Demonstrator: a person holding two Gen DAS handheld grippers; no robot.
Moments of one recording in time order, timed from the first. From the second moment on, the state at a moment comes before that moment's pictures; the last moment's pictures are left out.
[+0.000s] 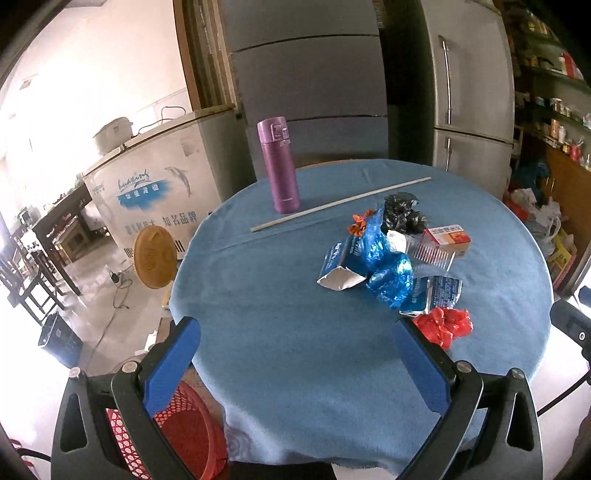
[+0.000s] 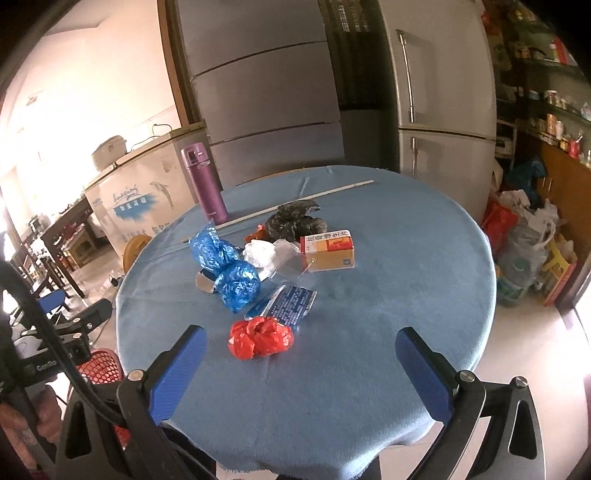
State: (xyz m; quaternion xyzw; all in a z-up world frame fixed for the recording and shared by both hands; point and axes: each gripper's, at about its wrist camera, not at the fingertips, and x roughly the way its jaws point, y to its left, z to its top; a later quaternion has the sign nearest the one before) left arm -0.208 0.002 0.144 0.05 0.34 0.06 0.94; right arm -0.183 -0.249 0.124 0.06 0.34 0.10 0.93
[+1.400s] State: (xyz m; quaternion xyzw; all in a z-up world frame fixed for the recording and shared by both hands) left arm -0.164 0.039 0.107 0.03 0.41 0.06 0.91; right arm -0.120 -0.205 0.065 0.09 0.41 0.16 0.90
